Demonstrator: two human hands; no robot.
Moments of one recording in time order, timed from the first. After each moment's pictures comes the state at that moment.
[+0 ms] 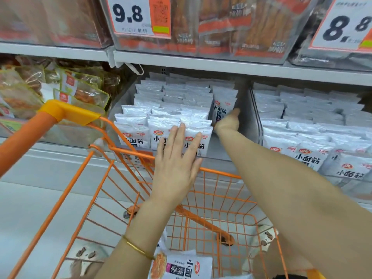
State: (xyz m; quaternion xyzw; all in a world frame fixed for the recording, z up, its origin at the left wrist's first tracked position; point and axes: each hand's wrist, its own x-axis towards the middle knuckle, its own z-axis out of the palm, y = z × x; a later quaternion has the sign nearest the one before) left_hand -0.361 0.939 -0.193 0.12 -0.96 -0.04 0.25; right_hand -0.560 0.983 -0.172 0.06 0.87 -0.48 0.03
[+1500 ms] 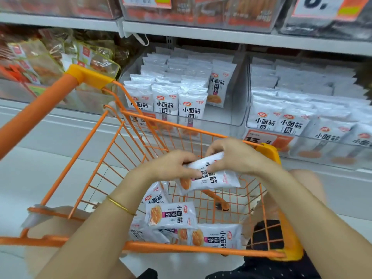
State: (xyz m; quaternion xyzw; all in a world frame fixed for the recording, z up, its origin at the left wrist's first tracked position) left_hand -0.296 0.972 -0.166 0.06 -0.85 -0.49 -0.18; right_hand -0.398 1.129 -0.132 -0.43 0.84 -0.23 0.25
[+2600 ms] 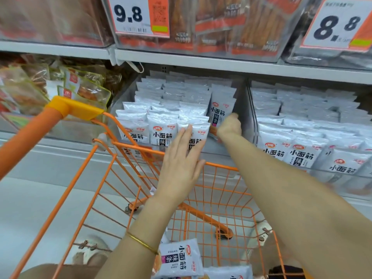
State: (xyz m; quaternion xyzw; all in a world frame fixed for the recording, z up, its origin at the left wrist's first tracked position) left_hand -0.358 0.956 -0.191 0.08 -0.96 -0.14 0.25; right_hand -0.540 1.012 -0.163 0.00 0.92 -0.39 0.07
